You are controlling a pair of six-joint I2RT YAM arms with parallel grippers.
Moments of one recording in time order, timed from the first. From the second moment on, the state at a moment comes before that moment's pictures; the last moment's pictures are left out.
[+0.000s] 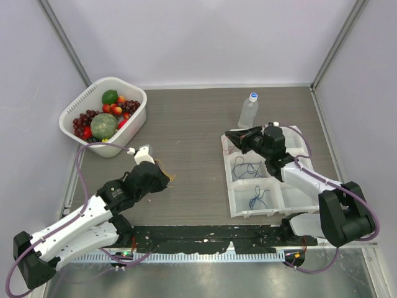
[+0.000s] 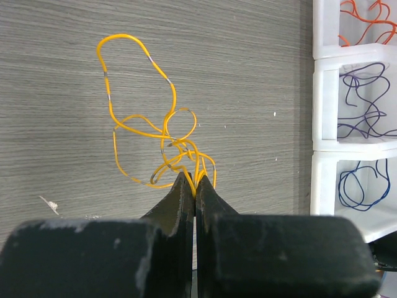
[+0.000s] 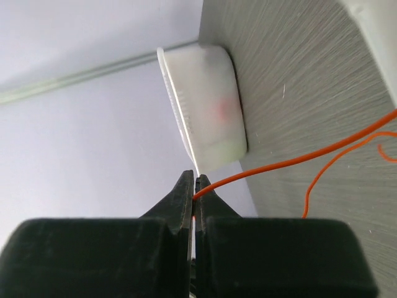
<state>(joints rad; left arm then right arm) -0.84 0.75 0.61 -0.57 -0.34 -0.89 0.35 1.28 0.60 0.40 -0.29 1.56</state>
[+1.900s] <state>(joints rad) -0.84 0.87 0.62 -0.53 -0.30 -0.86 -0.04 1.52 1.23 -0.55 -0.06 0.40</state>
